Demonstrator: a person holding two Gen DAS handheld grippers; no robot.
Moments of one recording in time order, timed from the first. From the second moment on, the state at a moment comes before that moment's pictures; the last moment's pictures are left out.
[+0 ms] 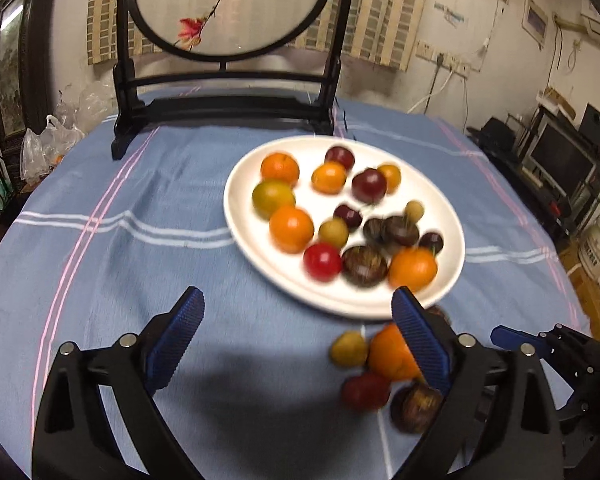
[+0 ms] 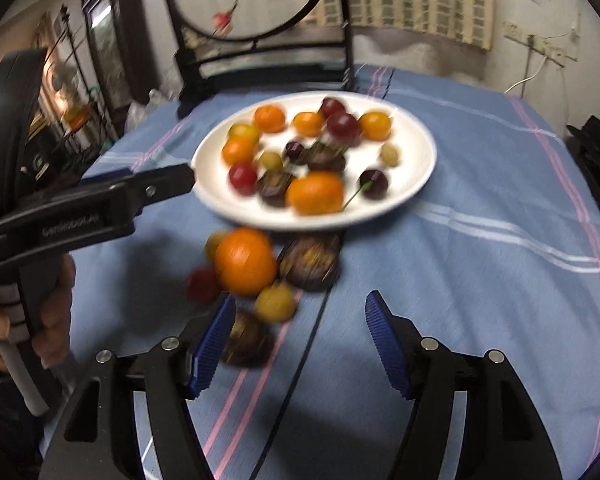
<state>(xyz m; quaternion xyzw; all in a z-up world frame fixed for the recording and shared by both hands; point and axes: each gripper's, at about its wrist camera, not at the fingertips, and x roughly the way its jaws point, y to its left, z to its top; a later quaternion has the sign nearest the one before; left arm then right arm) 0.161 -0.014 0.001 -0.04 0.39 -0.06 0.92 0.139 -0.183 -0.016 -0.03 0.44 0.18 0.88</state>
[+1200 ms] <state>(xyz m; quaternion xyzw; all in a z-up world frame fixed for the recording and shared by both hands) 0.139 -0.044 -0.032 0.02 0.43 -0.12 0.90 0.138 -0.220 -0.029 0.05 0.43 0.11 0.90</state>
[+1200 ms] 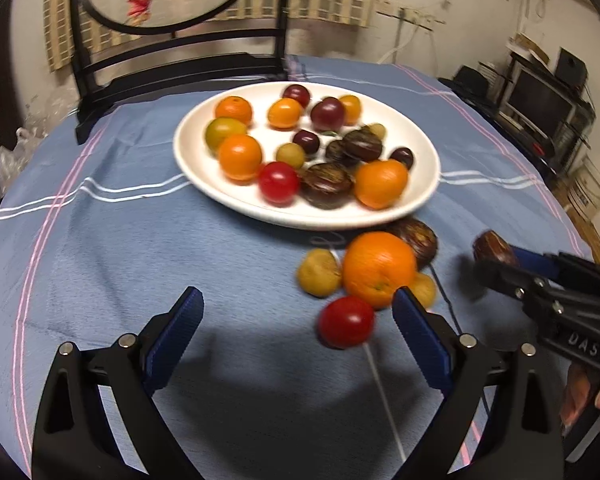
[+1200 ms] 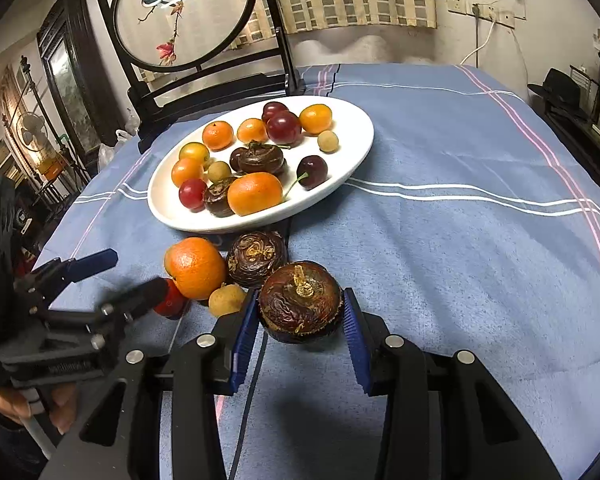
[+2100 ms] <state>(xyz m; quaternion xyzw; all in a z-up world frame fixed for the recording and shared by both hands) 0.147 -0.059 0.013 0.02 0.39 -0.14 0.91 0.133 -0.221 0.012 0.09 0.36 0.14 0.92</state>
